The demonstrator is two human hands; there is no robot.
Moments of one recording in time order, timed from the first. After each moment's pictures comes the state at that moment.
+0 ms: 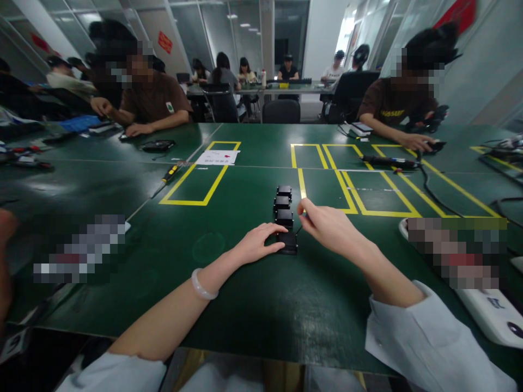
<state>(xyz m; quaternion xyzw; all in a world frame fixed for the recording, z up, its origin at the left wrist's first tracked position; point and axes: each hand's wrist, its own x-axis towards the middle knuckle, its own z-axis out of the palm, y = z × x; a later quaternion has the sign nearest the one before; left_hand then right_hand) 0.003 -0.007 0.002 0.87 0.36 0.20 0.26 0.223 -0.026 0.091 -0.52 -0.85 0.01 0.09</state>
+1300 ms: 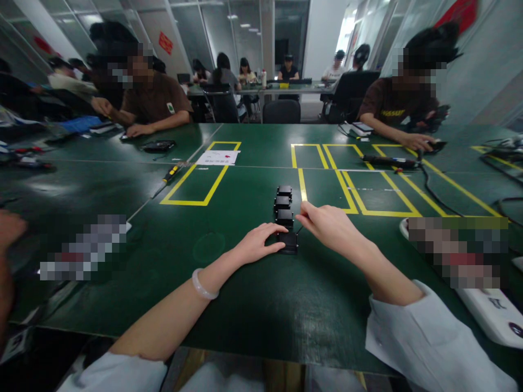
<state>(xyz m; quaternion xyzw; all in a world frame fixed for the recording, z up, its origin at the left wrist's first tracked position) 0.003 -0.006 0.001 0.88 0.36 0.20 0.25 0.219 -0.024 0.093 -0.55 -0.84 -0.03 0.04</state>
